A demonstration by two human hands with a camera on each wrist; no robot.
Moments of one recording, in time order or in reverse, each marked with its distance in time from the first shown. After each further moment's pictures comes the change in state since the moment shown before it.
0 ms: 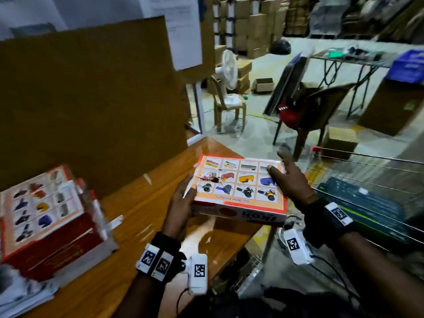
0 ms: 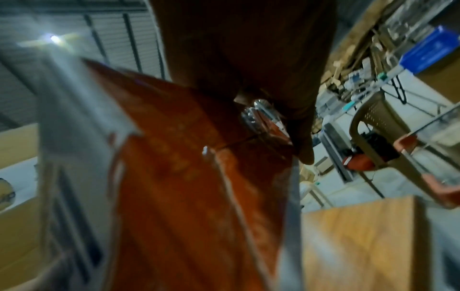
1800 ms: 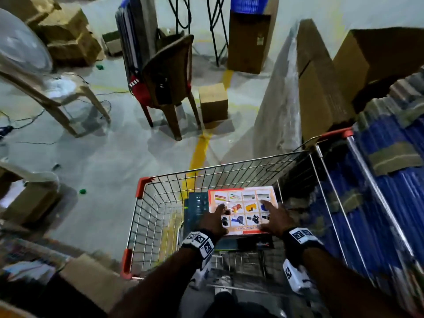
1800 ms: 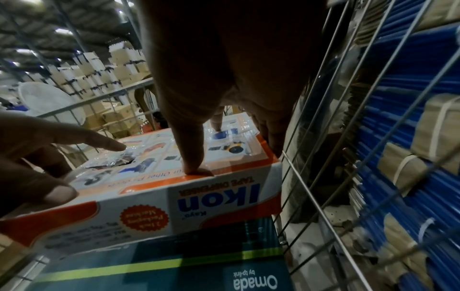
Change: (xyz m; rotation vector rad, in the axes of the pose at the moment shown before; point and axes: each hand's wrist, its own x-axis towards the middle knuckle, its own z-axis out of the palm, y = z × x) left_hand 0.236 -0.277 0.687 1.350 -1.005 -0.123; right_hand 0.207 0.476 -0.427 -0.486 -0.151 0.768
